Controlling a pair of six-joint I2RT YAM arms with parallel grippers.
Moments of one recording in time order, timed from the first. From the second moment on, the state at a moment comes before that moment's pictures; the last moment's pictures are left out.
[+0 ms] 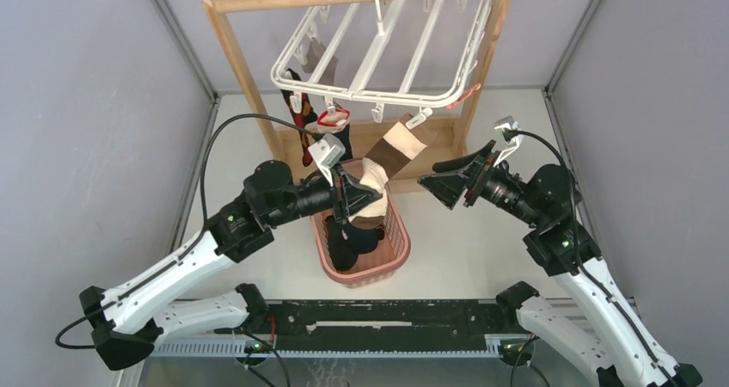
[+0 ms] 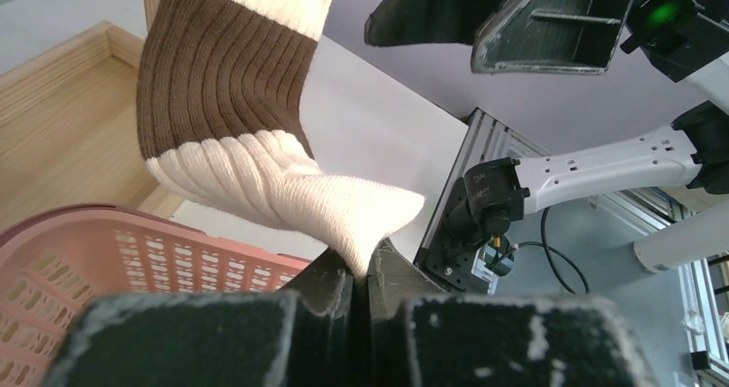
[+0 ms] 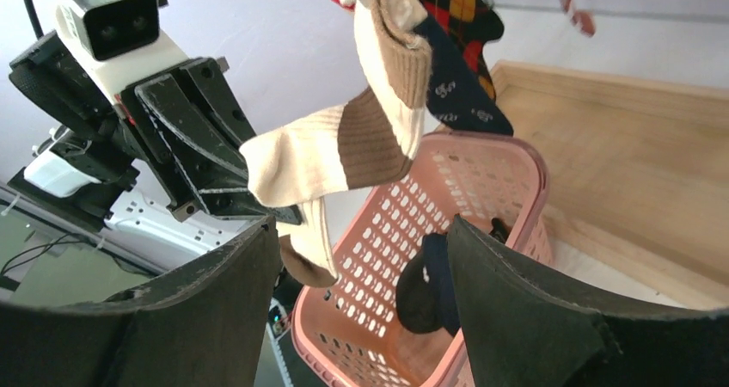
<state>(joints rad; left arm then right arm) -0.93 0.94 1.02 -0.17 0.24 -0.33 0.48 0.69 0.89 -0.16 -0.49 0.59</state>
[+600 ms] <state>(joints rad) -0.93 0.88 1.03 -0.23 0.24 -0.31 0.49 0.75 0.98 0.07 -0.39 0.52</state>
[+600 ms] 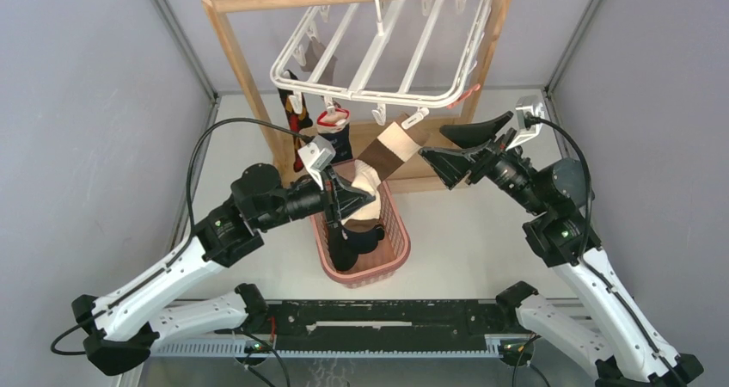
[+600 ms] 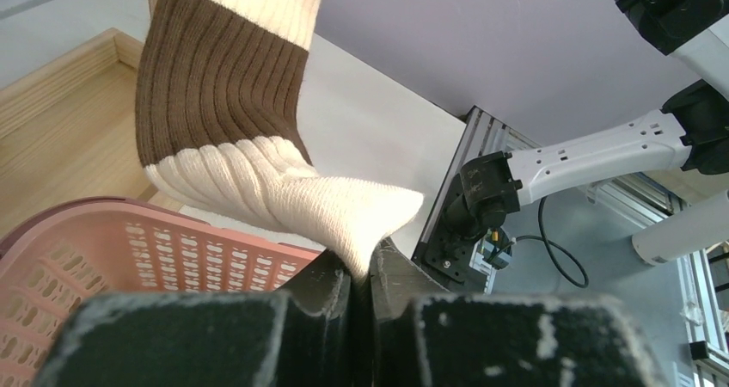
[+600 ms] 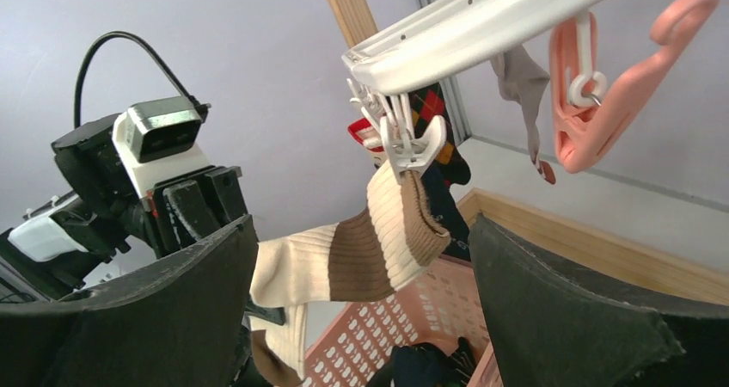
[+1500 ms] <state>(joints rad) -0.93 0.86 1.07 -0.29 0.24 -0.31 0.49 0.81 0.96 0.12 -0.35 0.50</state>
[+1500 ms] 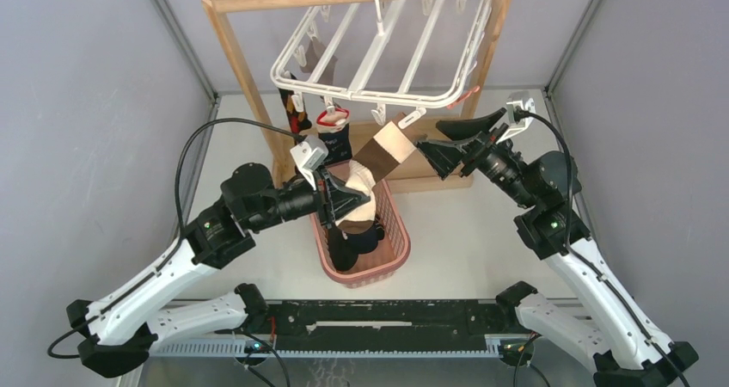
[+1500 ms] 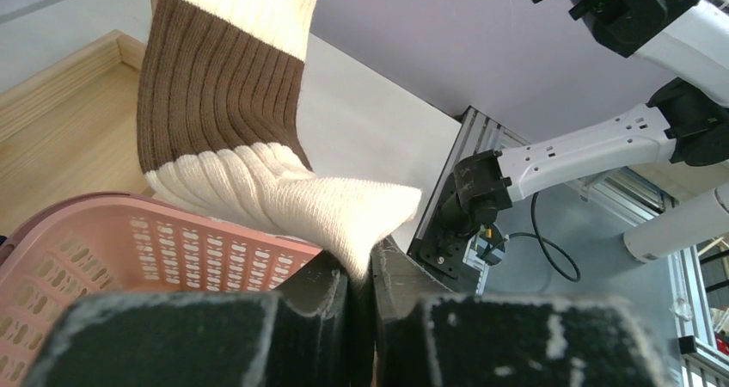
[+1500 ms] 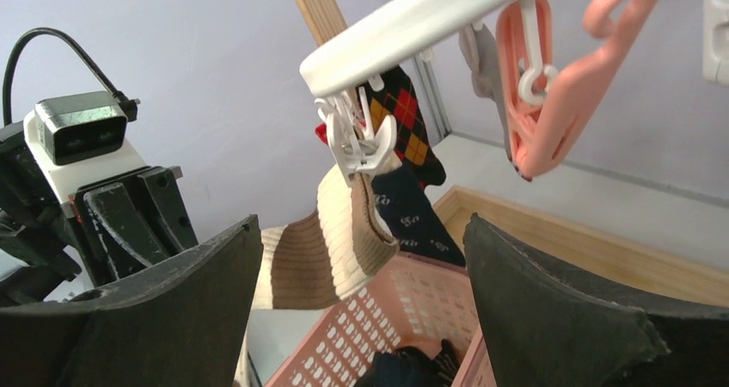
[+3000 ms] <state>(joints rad) -0.93 0.89 1.09 -0.33 0.25 -0.32 0.55 0.93 0.96 0.35 -0.18 0.51</state>
